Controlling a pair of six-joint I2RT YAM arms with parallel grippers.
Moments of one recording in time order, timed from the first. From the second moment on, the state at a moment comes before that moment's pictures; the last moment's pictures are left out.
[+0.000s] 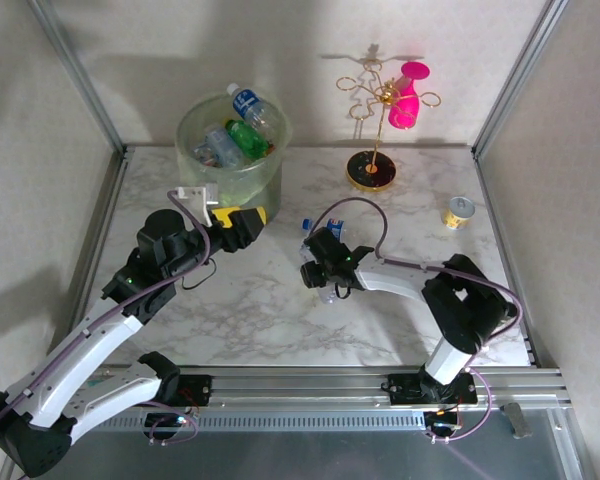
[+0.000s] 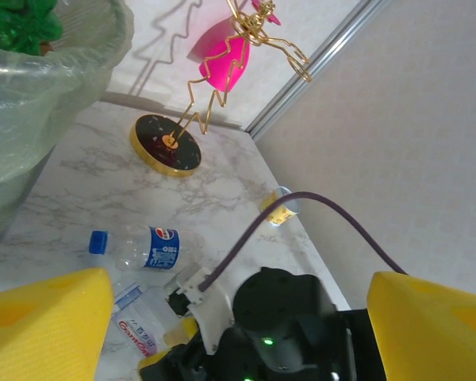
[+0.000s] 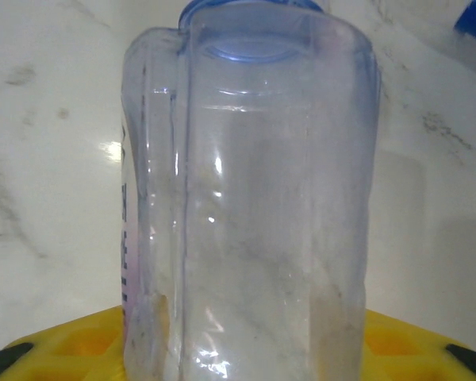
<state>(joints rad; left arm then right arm) -0.54 0.88 0.90 -0.18 0.14 -0.65 0.83 1.65 0.94 -0.30 0.10 0.37</state>
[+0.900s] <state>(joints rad) -0.65 1.08 0.98 0.02 0.33 -0.83 0.87 0.98 0.89 -0.11 -0.14 0.39</state>
